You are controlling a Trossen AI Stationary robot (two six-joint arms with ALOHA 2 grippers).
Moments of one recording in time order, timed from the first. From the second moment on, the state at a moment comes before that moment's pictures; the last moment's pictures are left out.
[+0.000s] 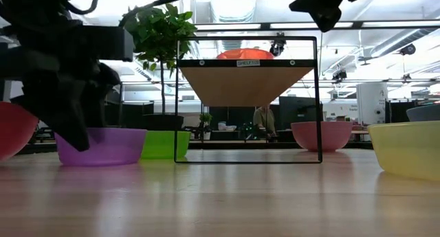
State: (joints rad) left arm -0.50 1.62 0.89 -0.60 -0.34 -0.54; right arm 0.25 1.05 0.78 -0.12 0.15 0.24
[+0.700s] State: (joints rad) left arm -0.50 1.55 1.00 -0.80 -0.34 -0.54; right arm 0.29 1.05 0.78 -0.12 0.16 0.25
